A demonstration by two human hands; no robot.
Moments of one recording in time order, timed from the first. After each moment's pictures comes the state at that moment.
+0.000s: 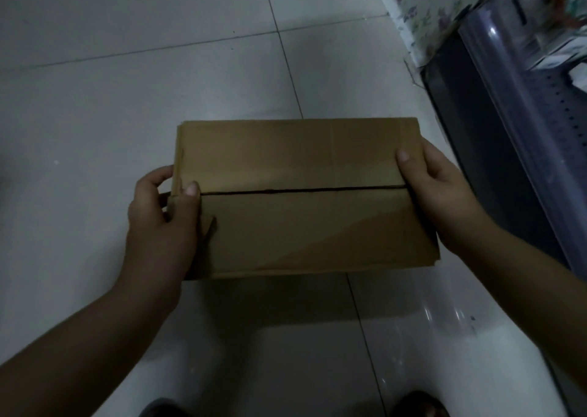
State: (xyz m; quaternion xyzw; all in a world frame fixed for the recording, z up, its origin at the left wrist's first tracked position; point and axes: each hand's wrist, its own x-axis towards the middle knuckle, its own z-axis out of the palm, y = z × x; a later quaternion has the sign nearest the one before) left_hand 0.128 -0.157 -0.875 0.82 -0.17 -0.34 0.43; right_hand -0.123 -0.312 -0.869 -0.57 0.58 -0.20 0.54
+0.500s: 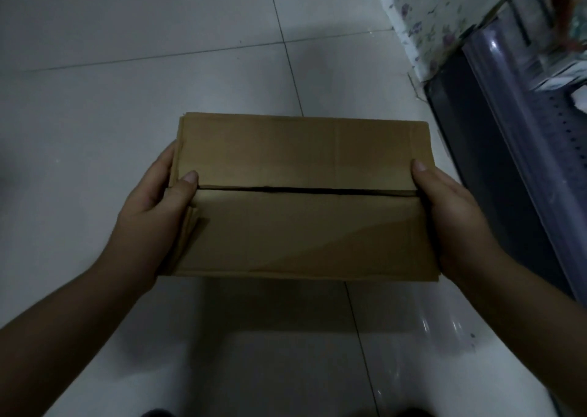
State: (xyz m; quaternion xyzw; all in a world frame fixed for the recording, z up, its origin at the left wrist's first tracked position) left_hand 0.158 -0.172 -0.871 0.75 -0.27 -0.40 0.46; right_hand -0.120 -0.305 -0.862 -0.46 0.61 -0.26 0.59
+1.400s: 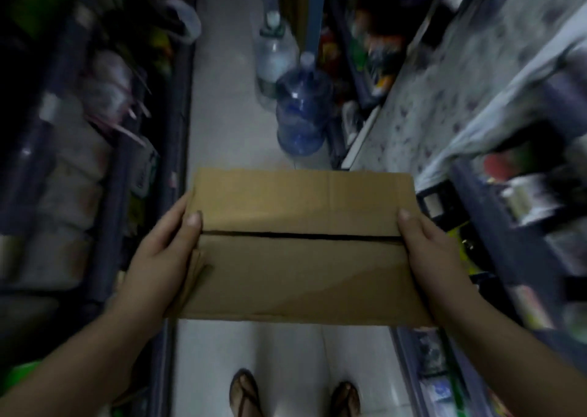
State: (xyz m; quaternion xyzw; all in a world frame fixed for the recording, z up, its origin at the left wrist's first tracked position) left_hand 0.183 -0.151 -0.211 0.77 -0.20 -0.34 0.51; right_hand -0.069 -0.301 -0.219 -0.55 0.60 -0.25 0.53
